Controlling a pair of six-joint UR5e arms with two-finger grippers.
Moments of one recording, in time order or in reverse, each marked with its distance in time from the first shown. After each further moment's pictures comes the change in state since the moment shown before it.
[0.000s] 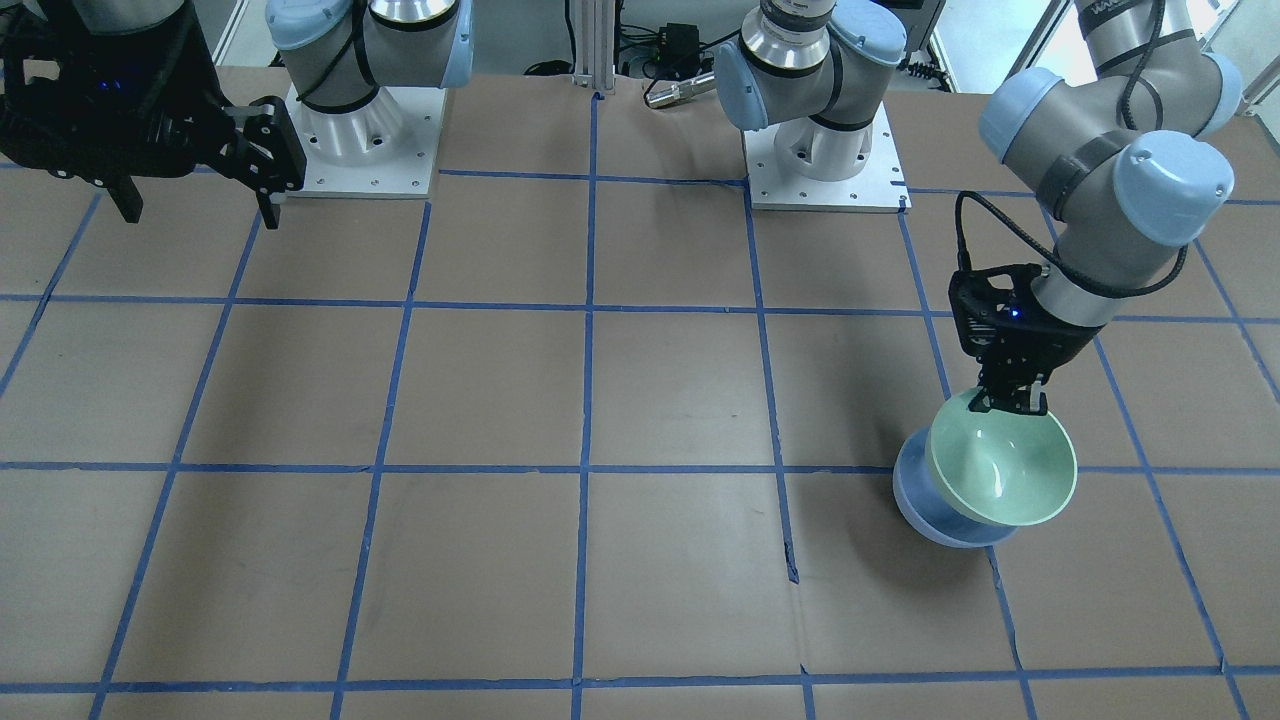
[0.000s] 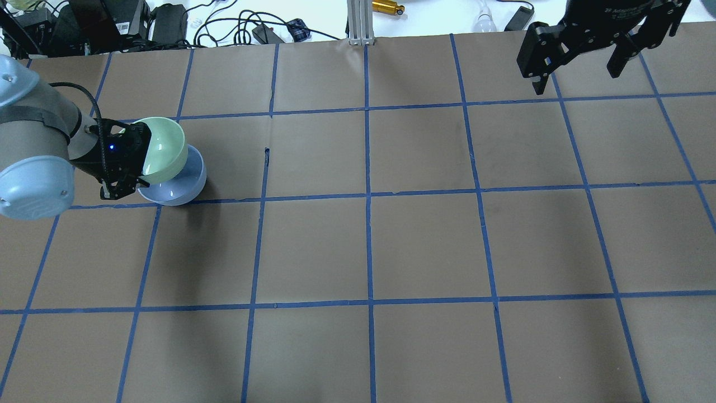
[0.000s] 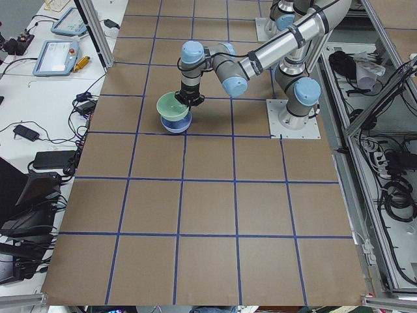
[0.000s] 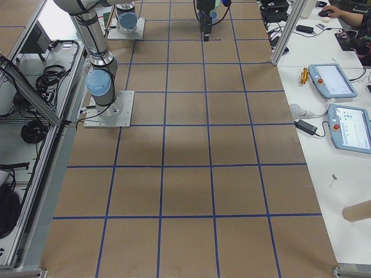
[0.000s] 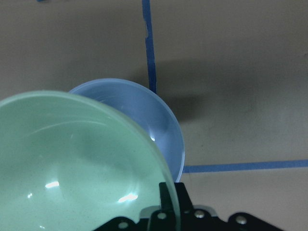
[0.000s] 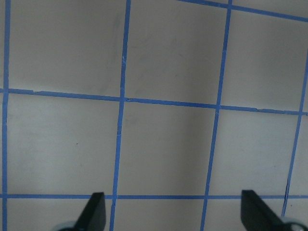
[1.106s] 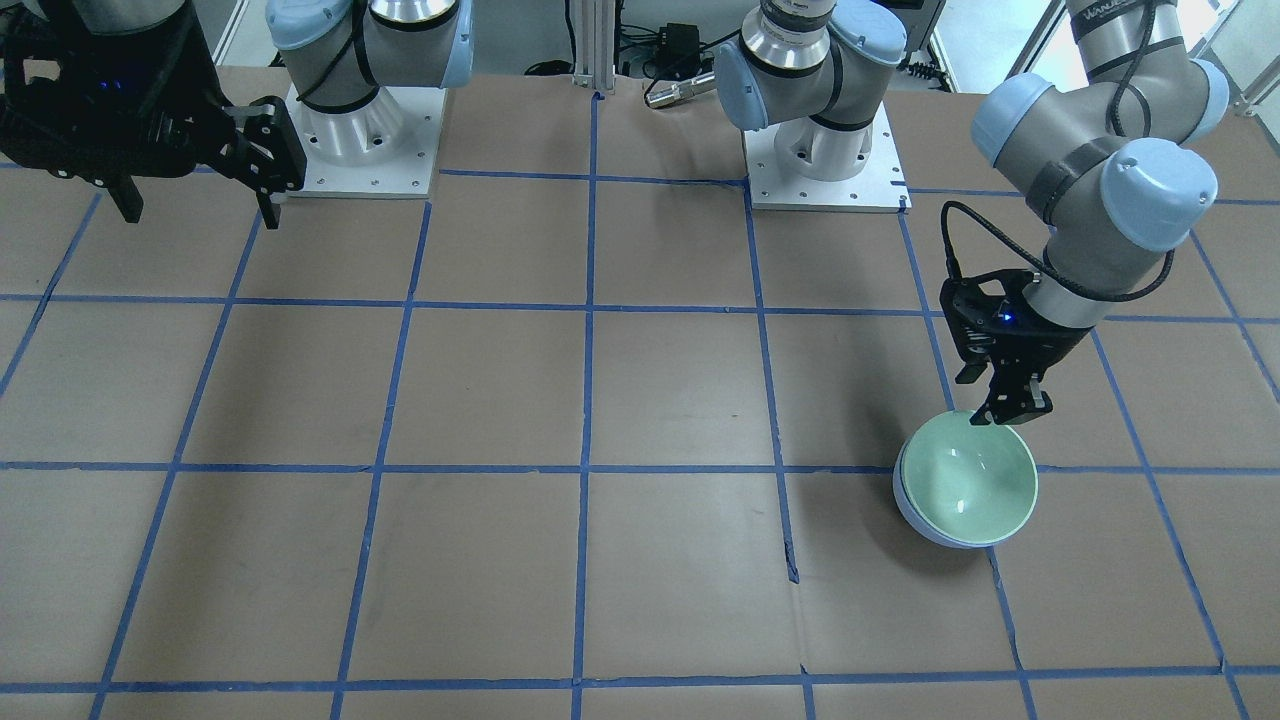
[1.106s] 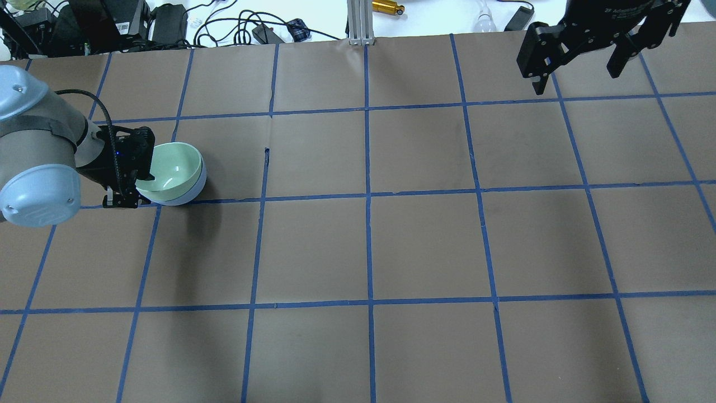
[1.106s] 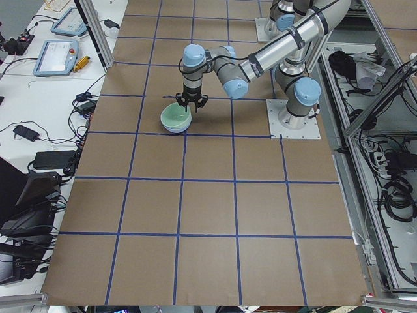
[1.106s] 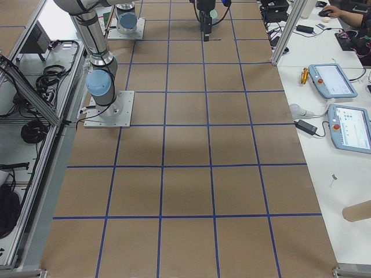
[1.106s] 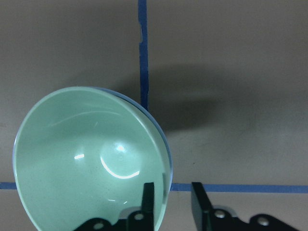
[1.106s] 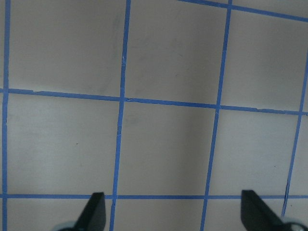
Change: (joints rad) left arm 0.003 0.003 -0.010 -0.006 0.007 -0.116; right arm 0.000 0.000 0.000 0.000 0.000 0.000
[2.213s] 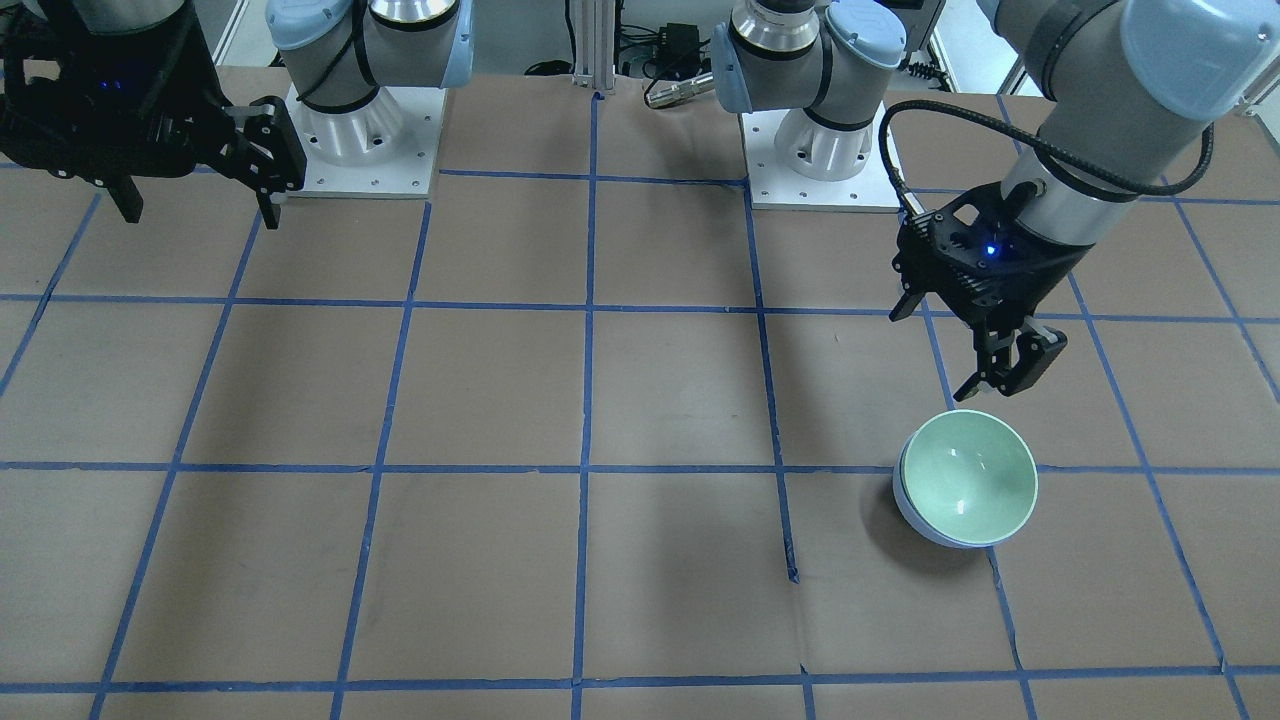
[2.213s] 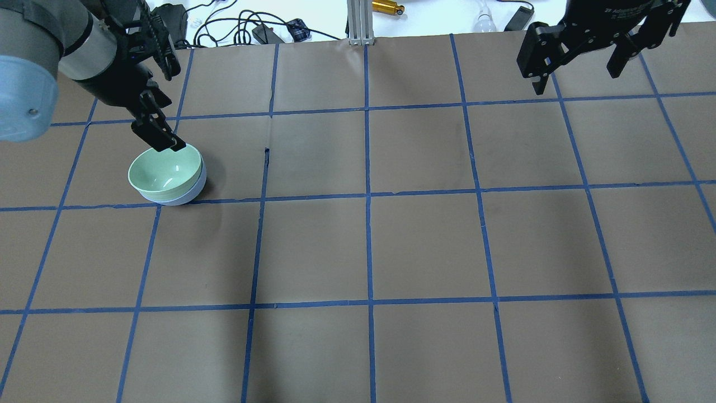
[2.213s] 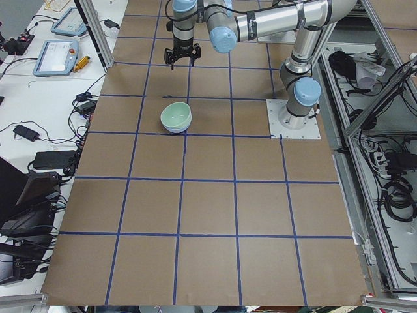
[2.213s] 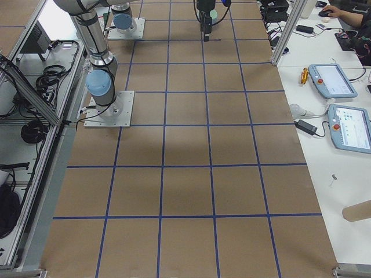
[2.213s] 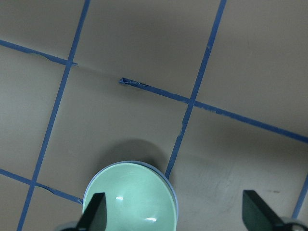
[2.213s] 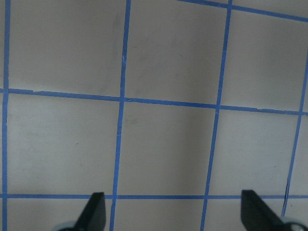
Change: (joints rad) left arm -0.214 0.045 0.354 -0.398 -0.082 -0.638; right arm 0.000 0.000 0.000 0.000 0.000 0.000
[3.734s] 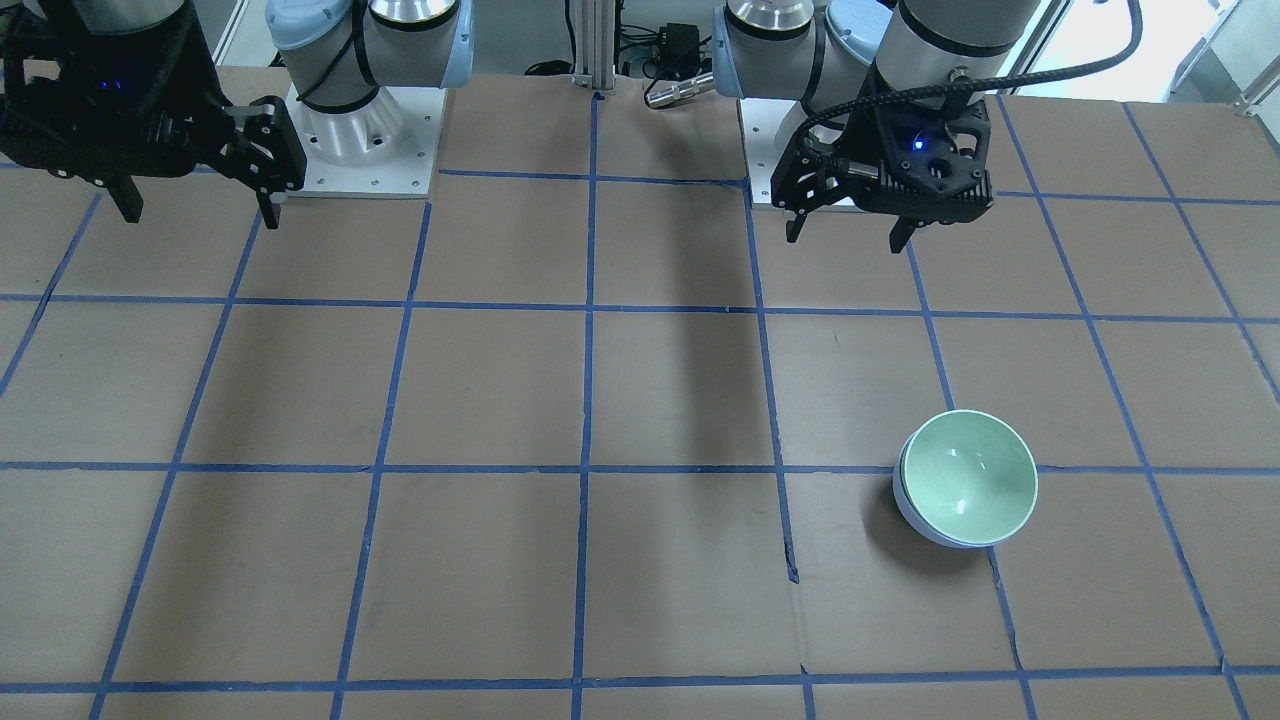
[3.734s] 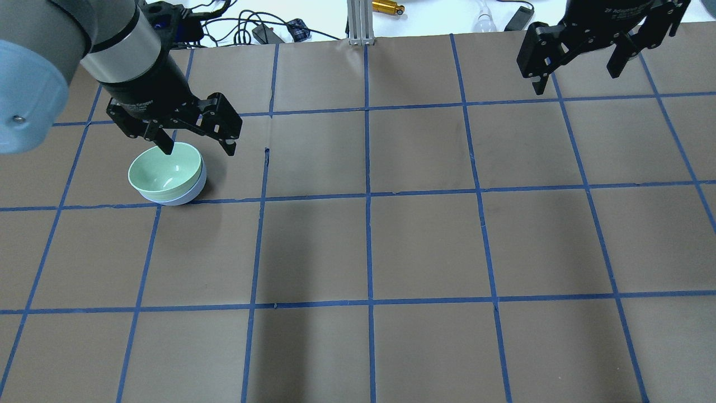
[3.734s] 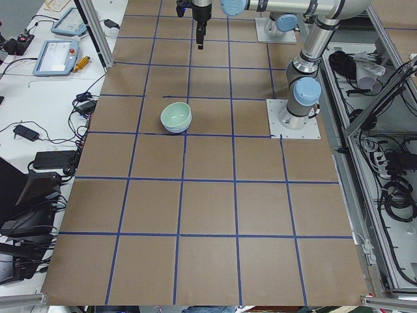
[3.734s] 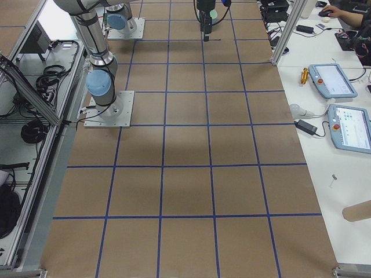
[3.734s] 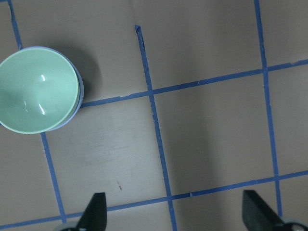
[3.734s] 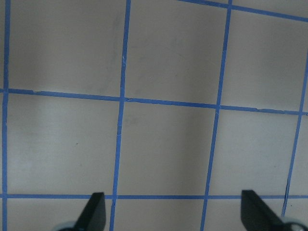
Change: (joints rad) left arm -0.185 0.100 0.051 -0.240 0.085 -1.217; right arm 0.000 0.000 0.000 0.000 0.000 0.000
